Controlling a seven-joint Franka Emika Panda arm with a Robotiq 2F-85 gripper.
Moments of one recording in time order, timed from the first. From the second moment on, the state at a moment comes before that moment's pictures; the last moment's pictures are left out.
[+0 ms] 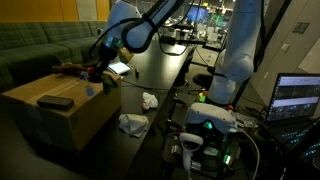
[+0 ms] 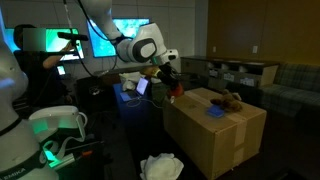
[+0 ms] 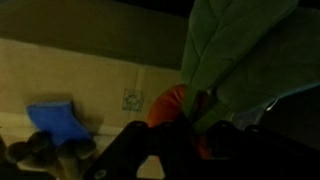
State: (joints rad) arm 0.05 0.13 0.23 -2.32 -0.05 2.87 0.04
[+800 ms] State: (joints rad) arm 0.13 0.38 0.12 -1.95 -0.36 2.77 0.35
